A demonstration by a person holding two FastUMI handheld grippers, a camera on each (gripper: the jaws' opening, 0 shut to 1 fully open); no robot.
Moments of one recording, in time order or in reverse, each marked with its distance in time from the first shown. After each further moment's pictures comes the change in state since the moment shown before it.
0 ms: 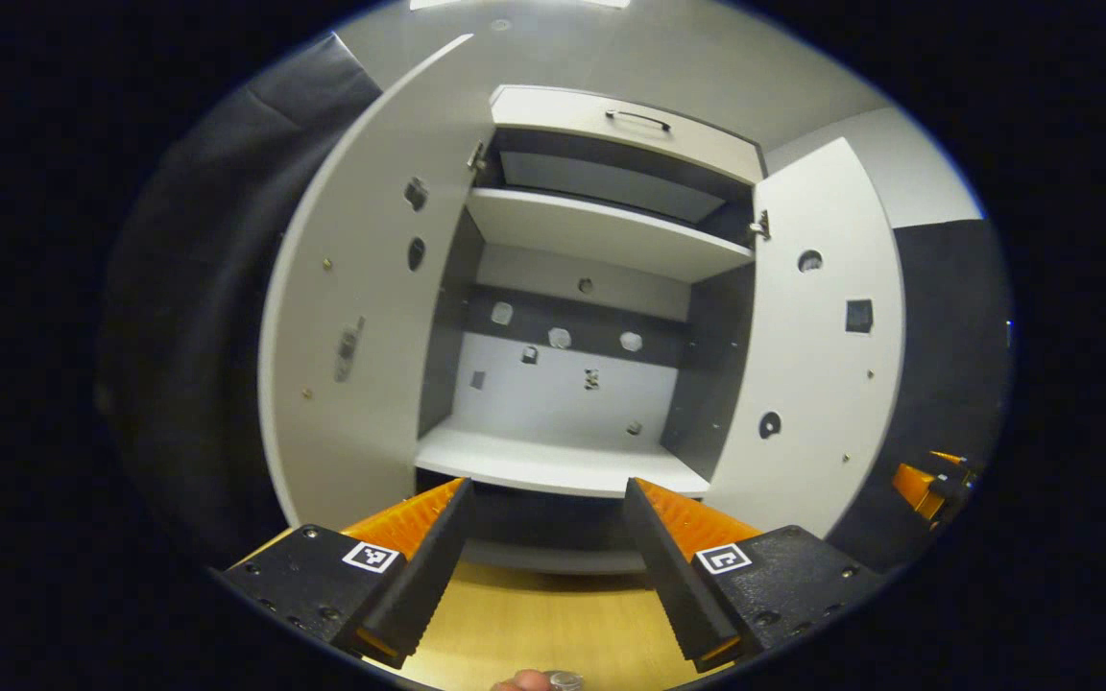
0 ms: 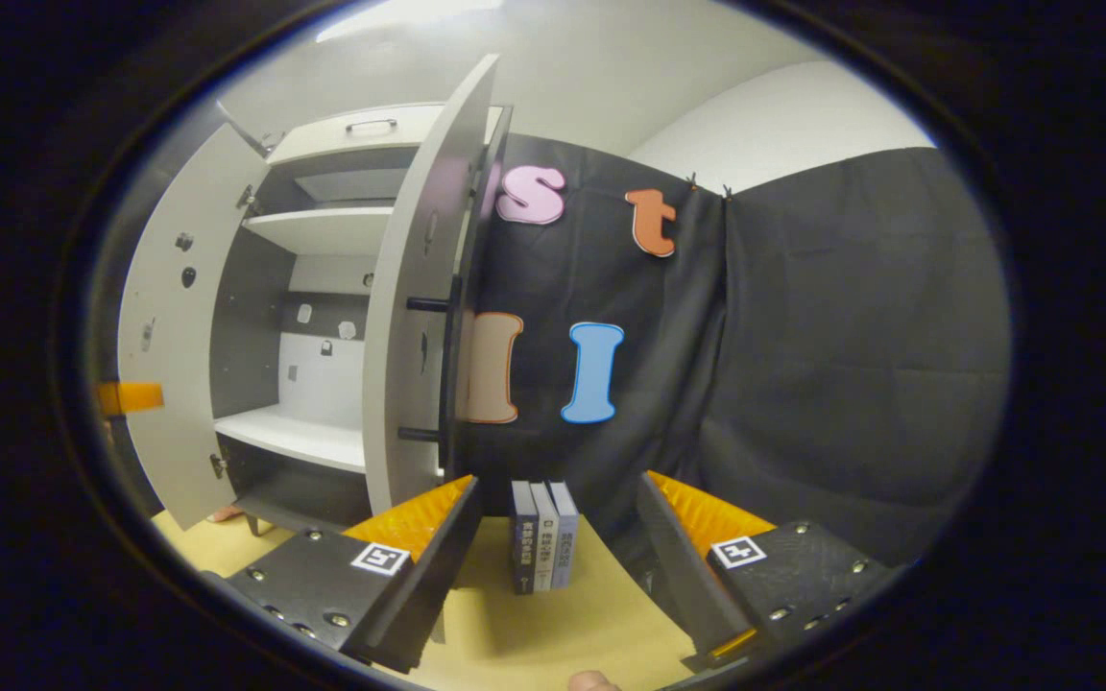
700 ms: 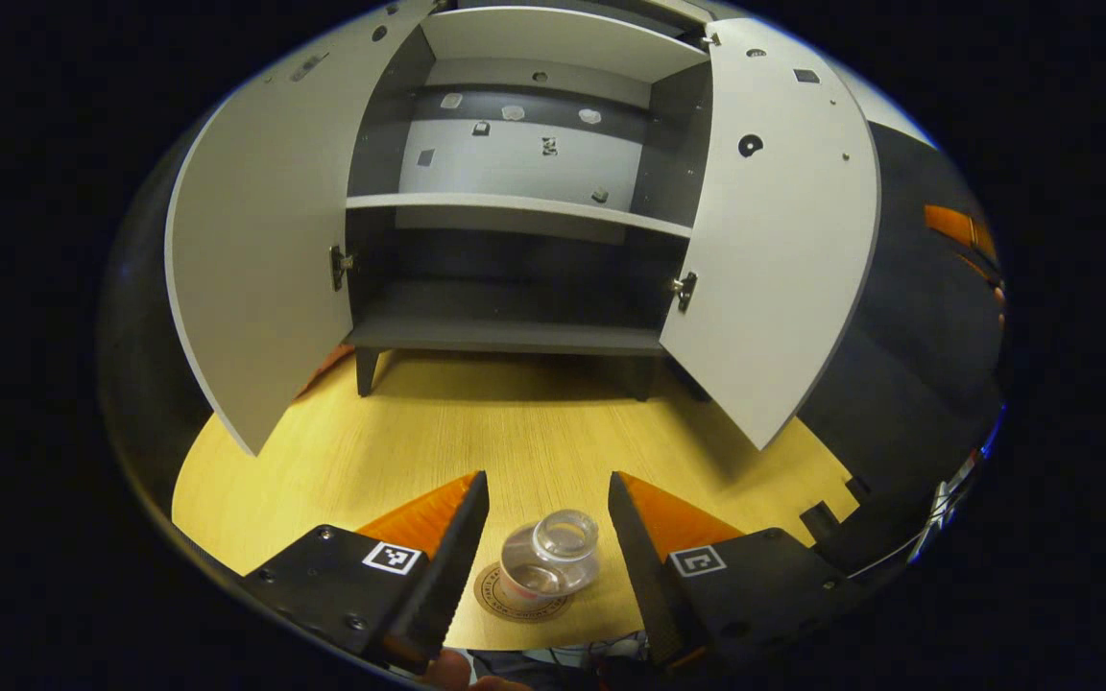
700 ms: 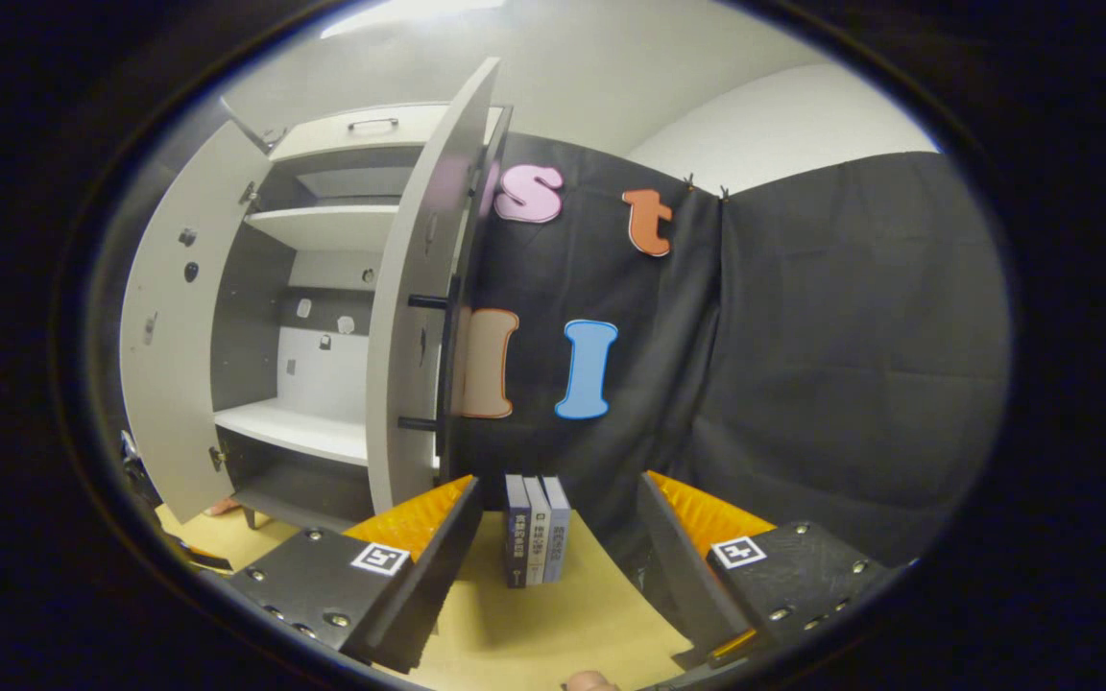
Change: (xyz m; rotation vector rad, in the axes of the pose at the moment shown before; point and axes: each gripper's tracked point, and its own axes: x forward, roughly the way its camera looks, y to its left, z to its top) left arm -0.044 -0.035 -0.282 0.047 0.518 -0.190; right arm -0.021 -0.013 -0.011 -0.007 0.029 -0.023
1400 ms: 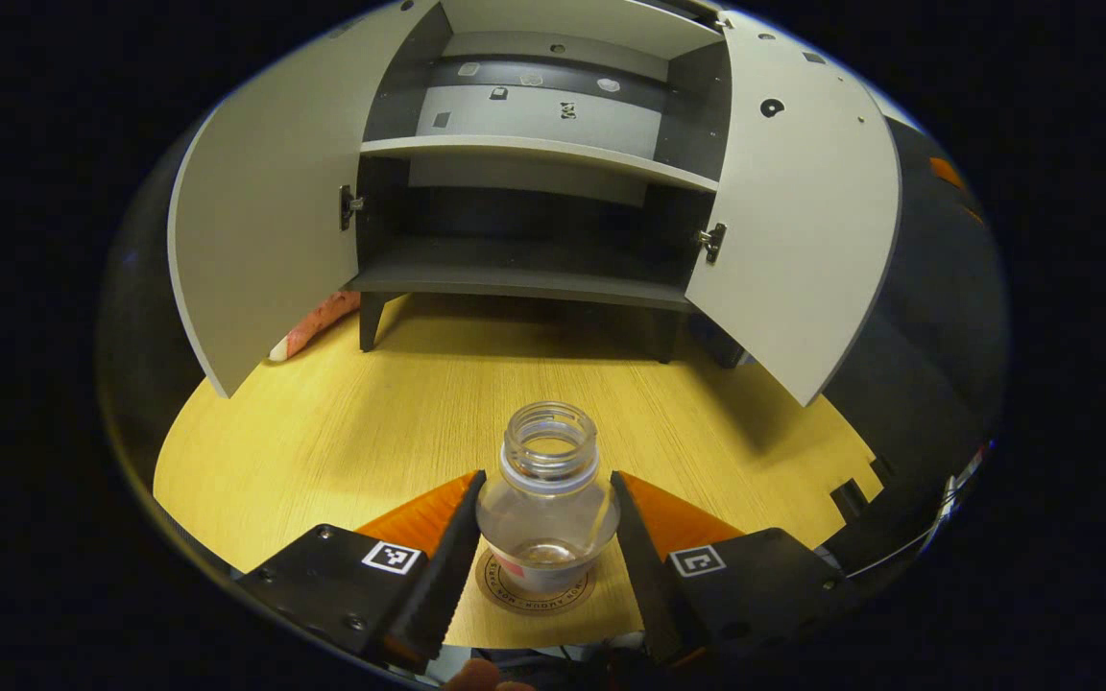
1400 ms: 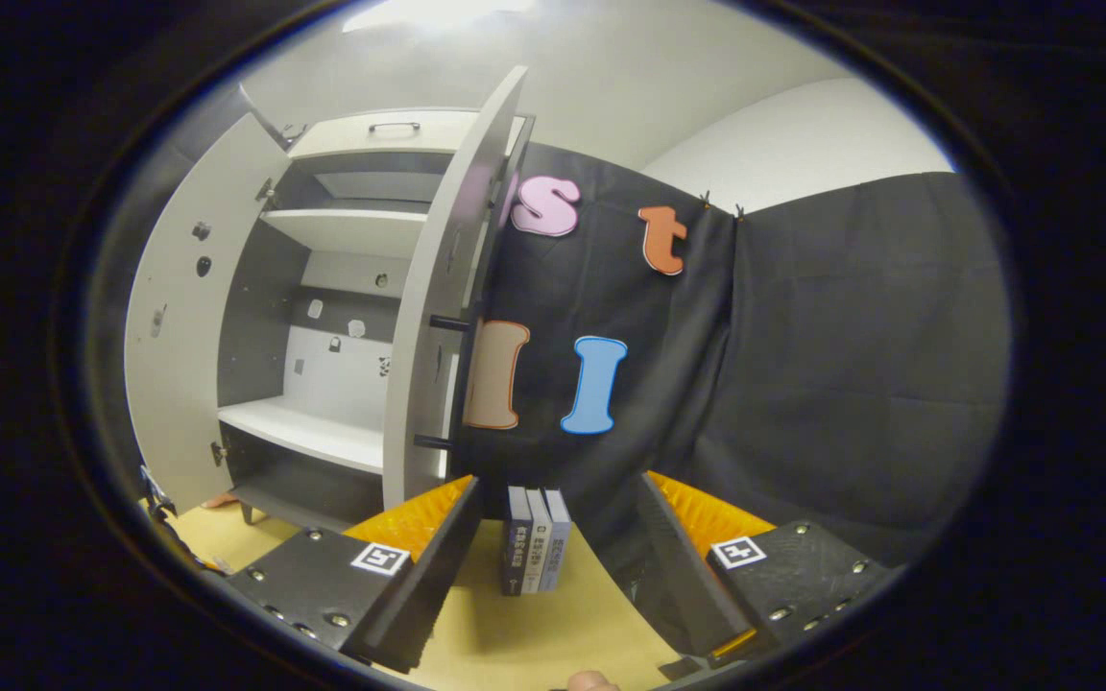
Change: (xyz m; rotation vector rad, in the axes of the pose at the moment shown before) left arm 0.029 0.018 -0.075 -0.014 0.095 0.032; right arm -0.002 0.009 0.020 -0.049 -0.039 0.016
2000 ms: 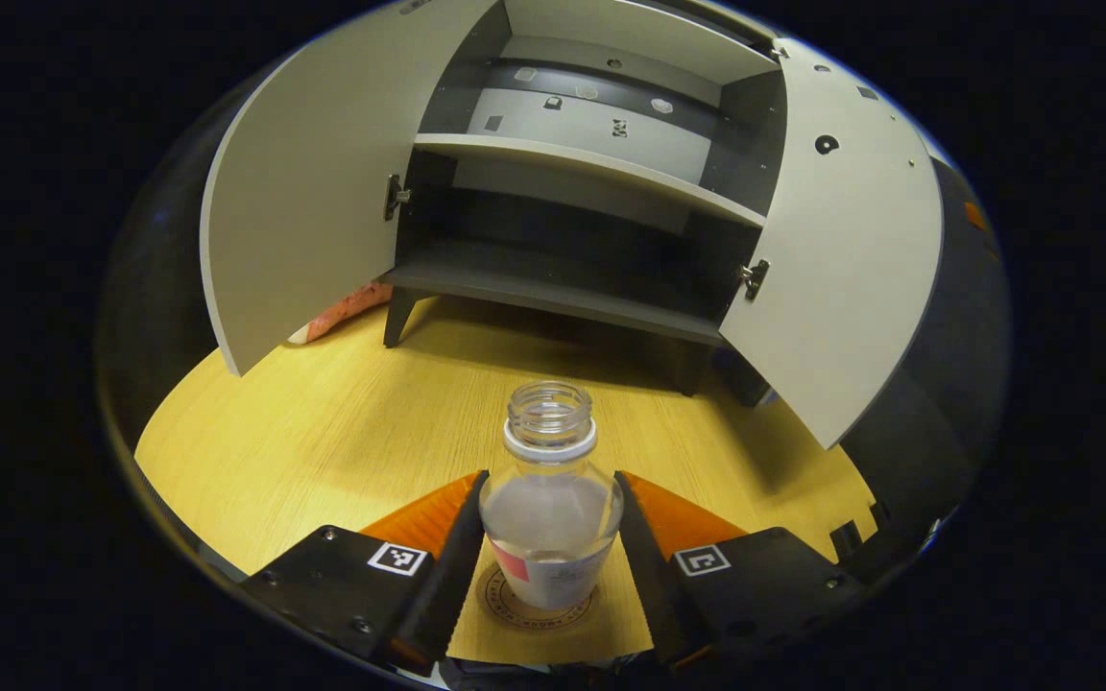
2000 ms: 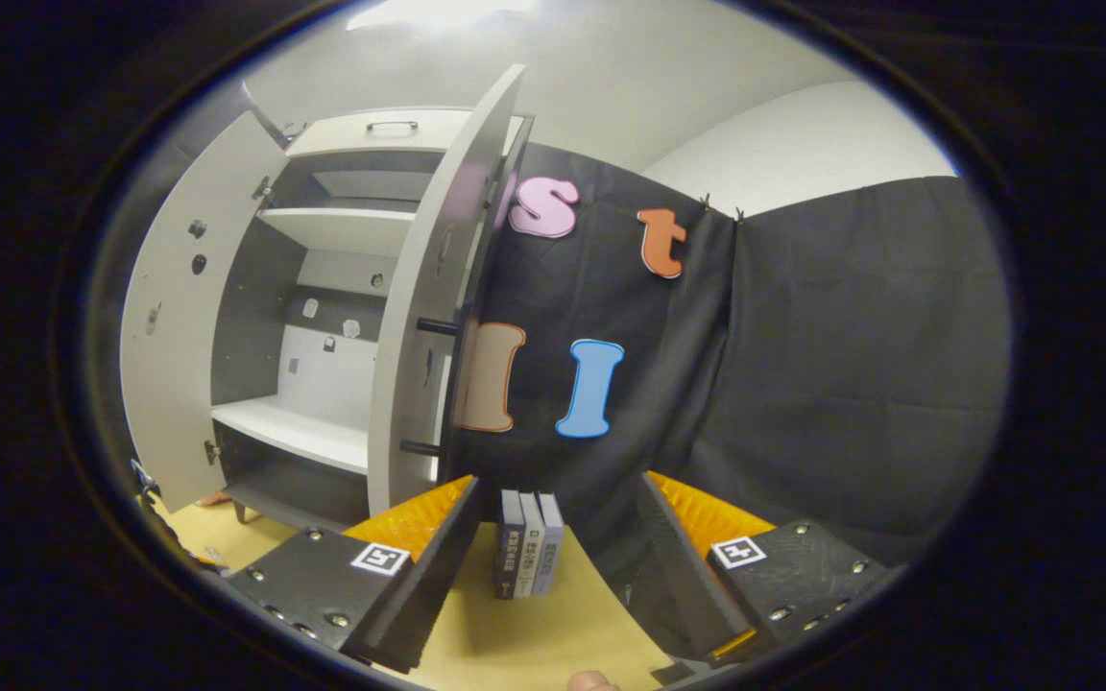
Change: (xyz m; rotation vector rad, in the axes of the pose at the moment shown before) left arm 0.010 0.019 0.005 -0.120 -0.052 0.052; right arm 0.009 -0.002 0.007 -0.015 -0.010 0.000
